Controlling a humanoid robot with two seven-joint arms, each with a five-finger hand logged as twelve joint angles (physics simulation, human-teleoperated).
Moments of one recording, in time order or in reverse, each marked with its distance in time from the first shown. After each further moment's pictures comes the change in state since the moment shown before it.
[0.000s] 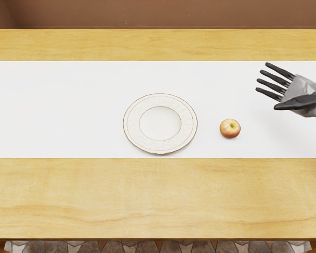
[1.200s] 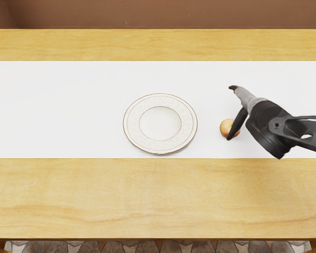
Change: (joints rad) left arm 0.000 0.000 0.000 0.000 0.000 0.000 0.000; right arm 0.790 0.152 -1.195 0.435 -0.645 -1.180 -0.390
